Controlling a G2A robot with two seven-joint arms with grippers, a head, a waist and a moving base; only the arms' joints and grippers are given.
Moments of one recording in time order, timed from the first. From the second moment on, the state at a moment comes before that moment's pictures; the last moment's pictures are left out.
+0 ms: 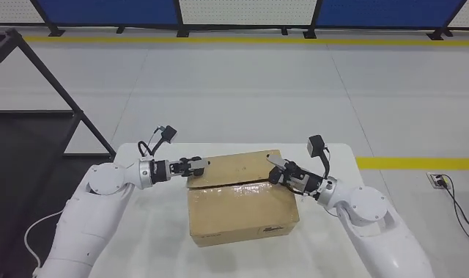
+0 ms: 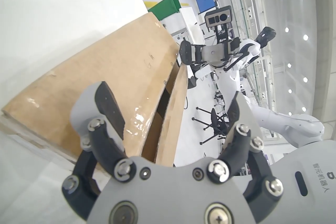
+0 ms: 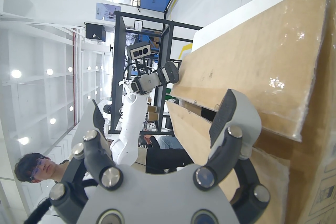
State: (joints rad) left arm 0.47 -1.14 -1.14 -0.94 -0.26 -0.51 -1.17; right arm -0.77 -1.16 1.18 -1.41 0.29 0.00 0.73
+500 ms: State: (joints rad) left arm 0.51 -1.10 -1.30 -0.96 -0.49 -0.44 -1.18; right arm -0.72 -1.17 1.15 -1.34 0.27 0.08 0.75
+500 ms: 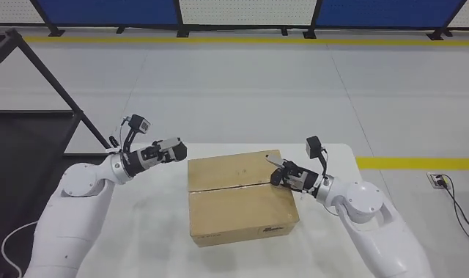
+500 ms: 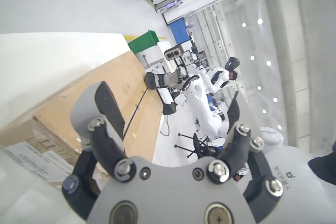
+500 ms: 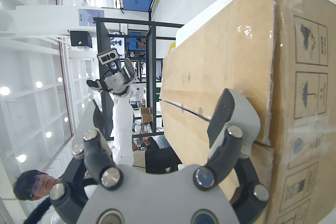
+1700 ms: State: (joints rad) left arm 0.78 -1.07 -1.48 -1.16 -0.76 -0.48 -1.03; right arm -0.70 -1.18 1.14 -1.32 0.26 0.09 0.77
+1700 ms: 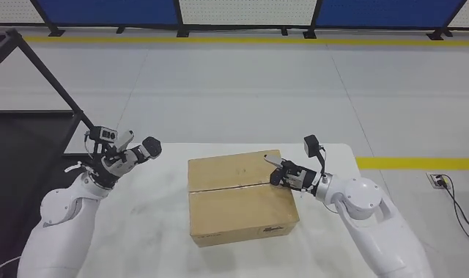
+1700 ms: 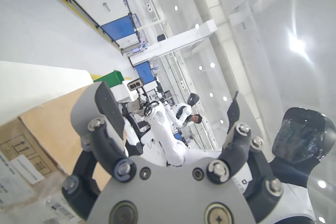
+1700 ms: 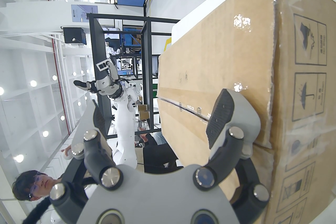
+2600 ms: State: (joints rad) left arm 1.39 -1.10 -1.54 -1.66 -0.77 -0.58 -0.58; right arm -0.70 -1.18 1.14 -1.32 0.26 0.09 0.77
